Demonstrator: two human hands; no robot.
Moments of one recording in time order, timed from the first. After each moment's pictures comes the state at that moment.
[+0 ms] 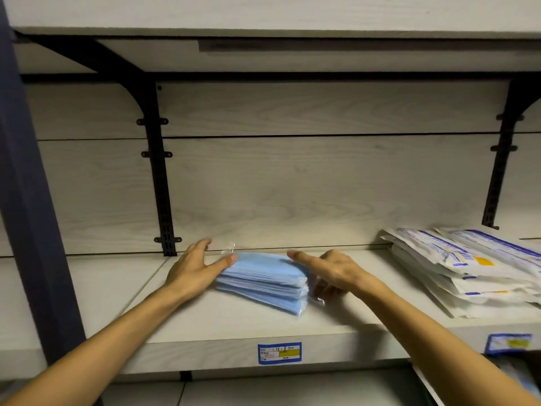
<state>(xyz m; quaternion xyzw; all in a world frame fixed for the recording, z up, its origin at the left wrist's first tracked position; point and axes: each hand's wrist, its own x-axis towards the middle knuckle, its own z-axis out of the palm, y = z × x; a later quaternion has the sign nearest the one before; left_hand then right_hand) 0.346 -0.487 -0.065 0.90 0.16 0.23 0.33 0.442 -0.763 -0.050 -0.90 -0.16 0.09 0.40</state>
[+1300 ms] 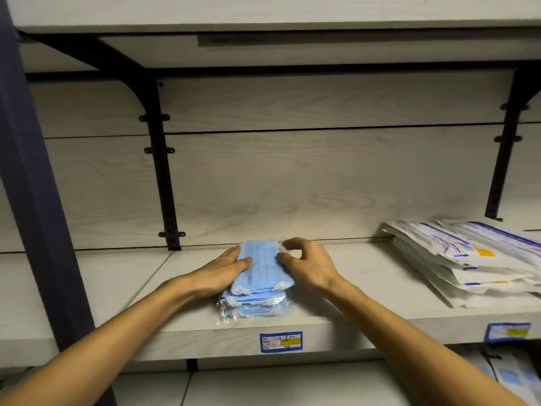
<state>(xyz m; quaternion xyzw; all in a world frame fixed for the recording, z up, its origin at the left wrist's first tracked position) 0.354 -0.515 -0.066 0.90 0.03 -0.01 0.43 0.423 -0.721 -0.069 -0.86 -0.27 -0.06 0.44</state>
